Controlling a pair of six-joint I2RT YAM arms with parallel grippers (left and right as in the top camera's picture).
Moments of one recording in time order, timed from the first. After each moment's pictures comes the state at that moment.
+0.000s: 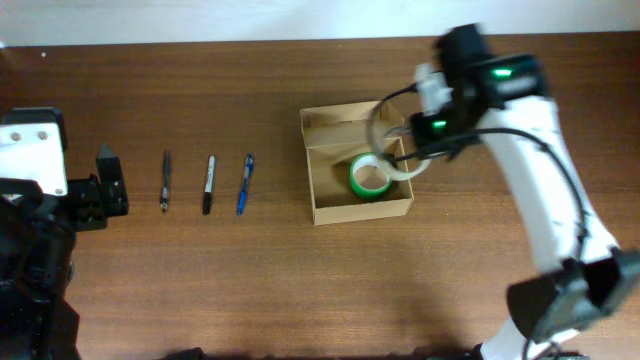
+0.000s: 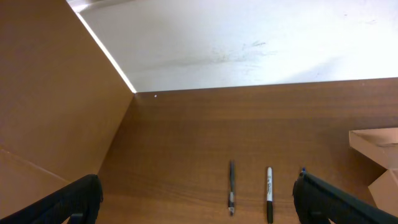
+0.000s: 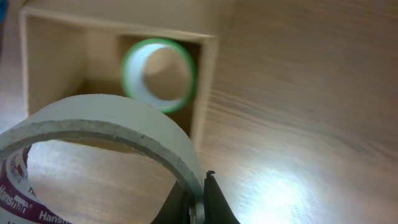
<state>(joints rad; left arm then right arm) 0.25 1.00 1.68 -1.09 -0.02 0.24 0.27 1.84 1.88 -1.40 -0.09 0.00</state>
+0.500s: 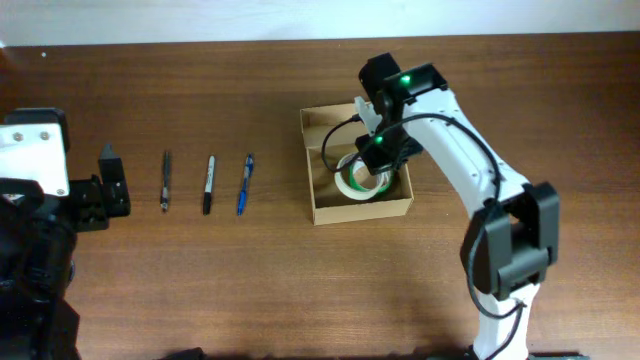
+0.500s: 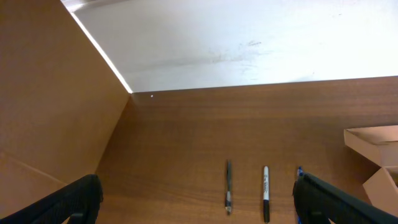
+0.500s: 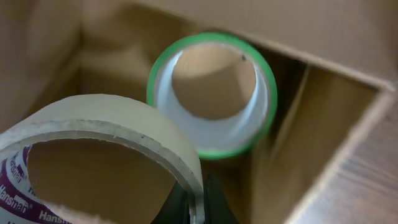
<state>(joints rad) 0.25 1.00 1.68 -1.09 -0.01 0.24 0.39 2.10 1.88 -1.32 -0.10 -0.01</state>
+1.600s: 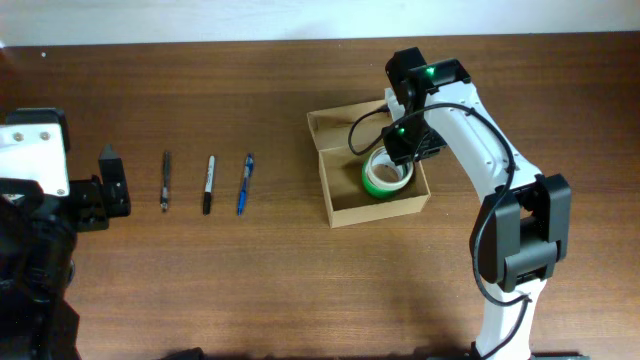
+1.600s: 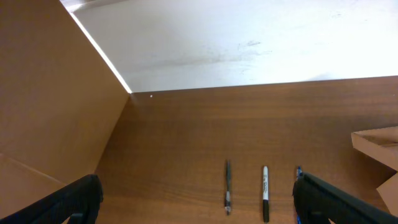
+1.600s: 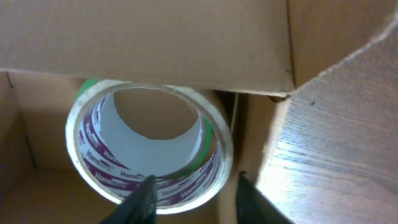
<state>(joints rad) 0.25 1.00 1.68 -1.09 -0.01 0.24 0.28 2.11 1.86 -1.30 0.00 0.02</state>
